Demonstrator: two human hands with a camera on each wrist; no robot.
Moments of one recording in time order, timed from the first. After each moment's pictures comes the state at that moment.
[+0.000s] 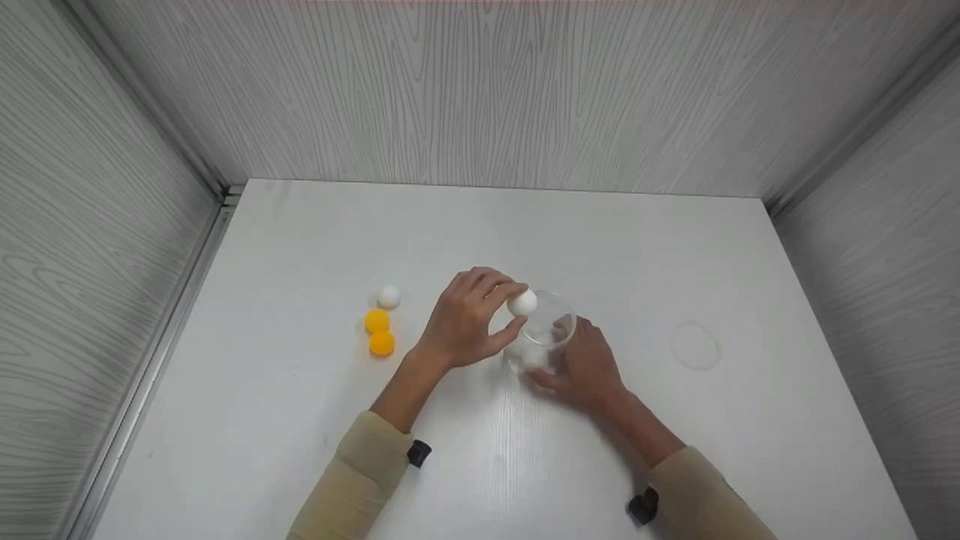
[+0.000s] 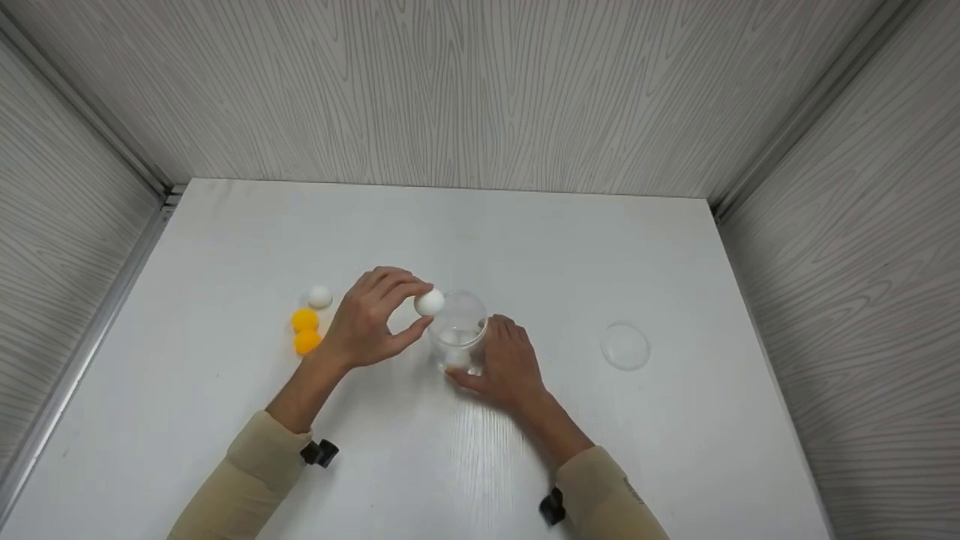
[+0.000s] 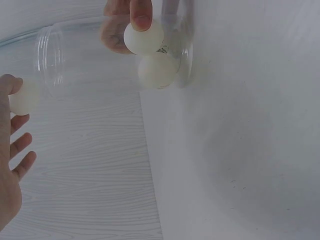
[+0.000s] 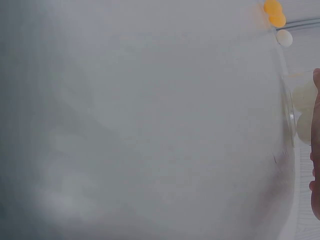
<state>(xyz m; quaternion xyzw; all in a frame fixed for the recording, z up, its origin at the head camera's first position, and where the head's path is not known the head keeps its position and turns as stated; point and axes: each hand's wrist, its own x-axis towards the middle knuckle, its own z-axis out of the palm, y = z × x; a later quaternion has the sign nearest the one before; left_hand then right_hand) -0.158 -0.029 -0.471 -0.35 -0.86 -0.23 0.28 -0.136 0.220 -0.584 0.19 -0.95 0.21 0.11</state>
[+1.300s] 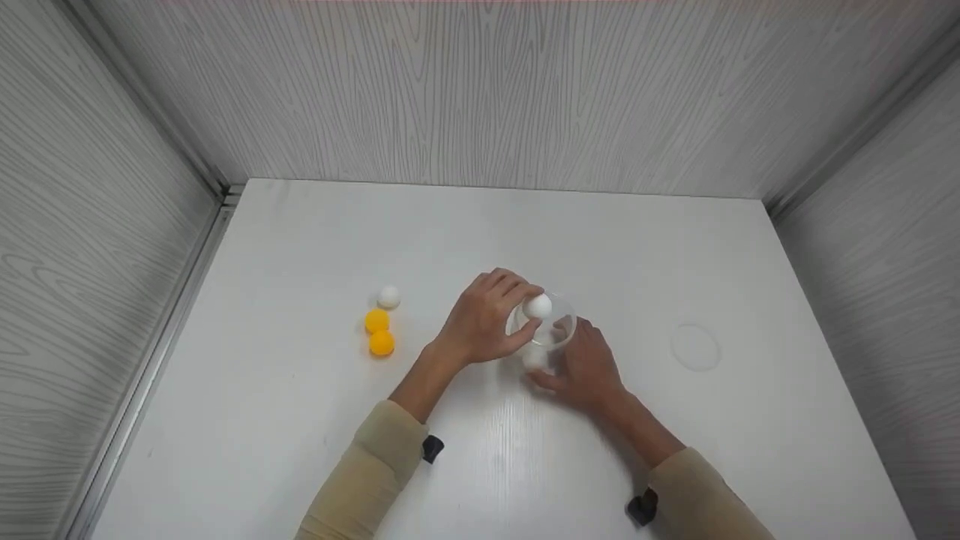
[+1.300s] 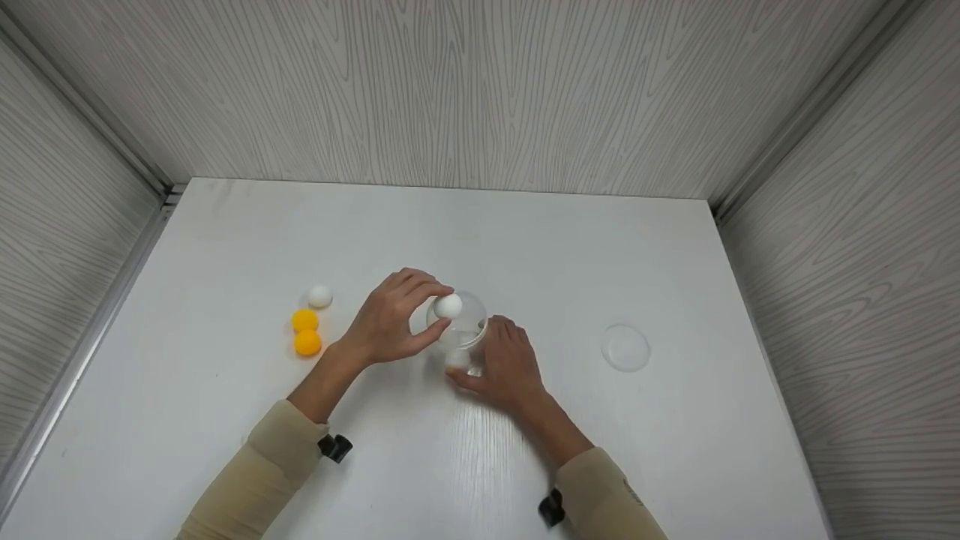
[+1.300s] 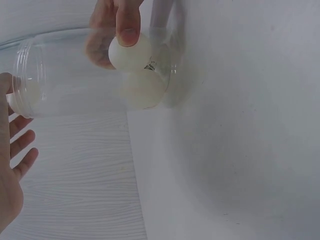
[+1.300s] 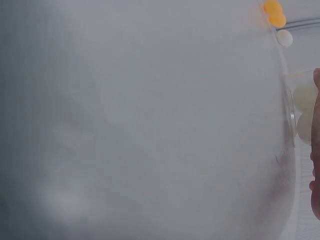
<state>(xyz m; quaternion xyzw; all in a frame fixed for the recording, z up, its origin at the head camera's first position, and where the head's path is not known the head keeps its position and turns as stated) -0.169 -0.007 -0.480 -0.36 -0.87 -0.24 0.22 -0.134 0.219 -0.580 0.18 -0.96 0.20 0.09</state>
